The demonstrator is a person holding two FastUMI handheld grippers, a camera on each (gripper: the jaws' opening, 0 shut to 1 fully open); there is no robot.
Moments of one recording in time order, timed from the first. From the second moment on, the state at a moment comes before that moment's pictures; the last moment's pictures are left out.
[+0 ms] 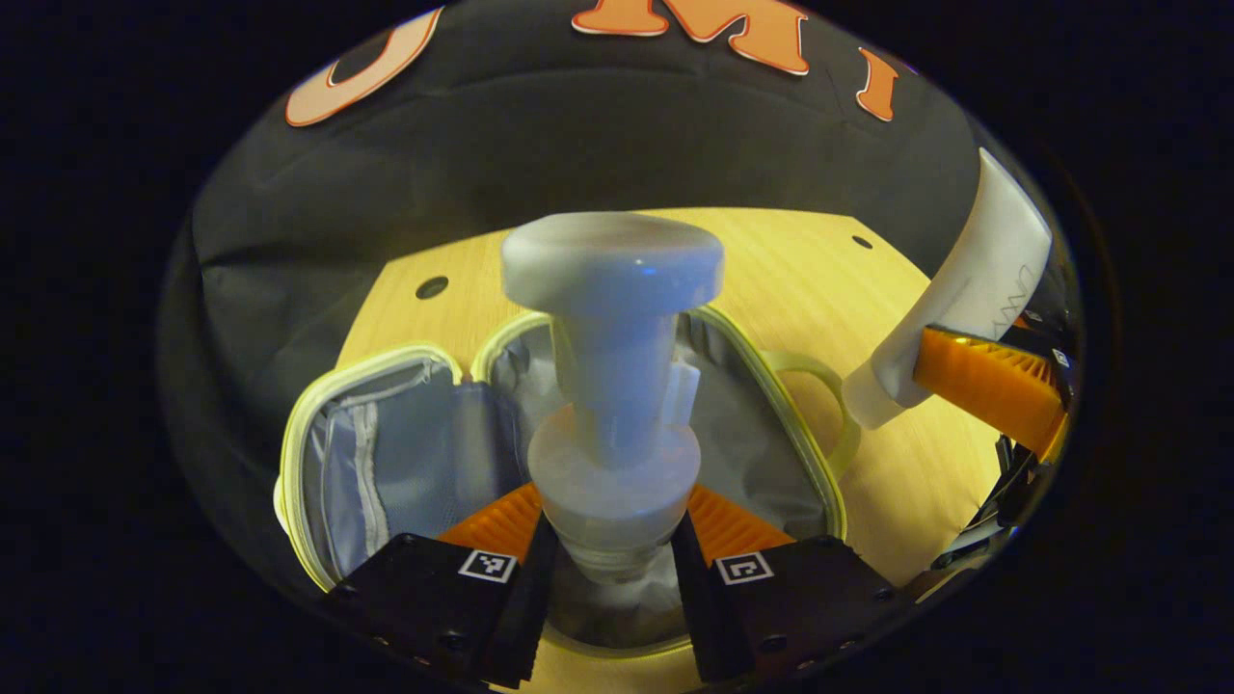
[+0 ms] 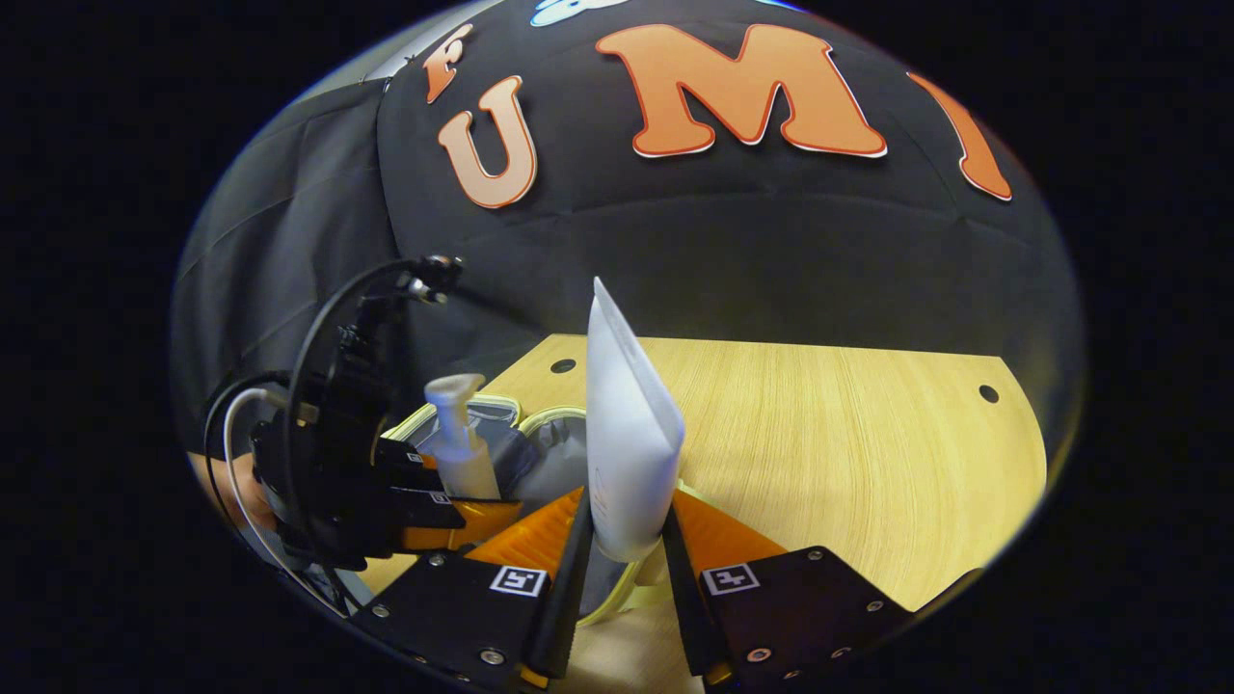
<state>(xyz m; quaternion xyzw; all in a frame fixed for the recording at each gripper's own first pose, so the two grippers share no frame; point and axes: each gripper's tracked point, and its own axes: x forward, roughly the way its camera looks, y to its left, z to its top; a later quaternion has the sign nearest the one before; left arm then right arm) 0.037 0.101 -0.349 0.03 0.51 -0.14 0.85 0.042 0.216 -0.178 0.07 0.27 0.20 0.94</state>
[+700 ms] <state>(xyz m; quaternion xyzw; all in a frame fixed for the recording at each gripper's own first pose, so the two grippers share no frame) 0.042 0.106 -0.418 0.01 0.60 -0.06 0.80 0.046 0.230 -0.203 0.09 0.30 0.20 0.93</state>
